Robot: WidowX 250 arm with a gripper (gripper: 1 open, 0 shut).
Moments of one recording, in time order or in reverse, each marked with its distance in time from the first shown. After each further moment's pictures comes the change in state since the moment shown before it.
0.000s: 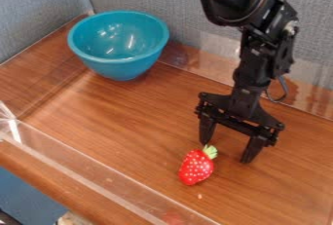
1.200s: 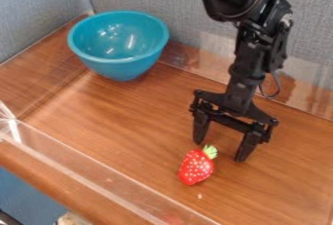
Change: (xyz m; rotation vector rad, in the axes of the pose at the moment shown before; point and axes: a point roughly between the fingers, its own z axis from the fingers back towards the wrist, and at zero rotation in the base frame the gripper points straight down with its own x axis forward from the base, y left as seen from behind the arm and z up) arm -0.002 0.004 -0.001 0.003 0.104 0.015
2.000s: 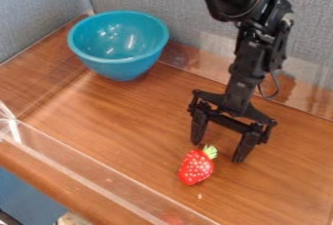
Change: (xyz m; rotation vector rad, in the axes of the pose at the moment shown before) arm -0.003 0.001 -0.001 0.012 0.056 0.009
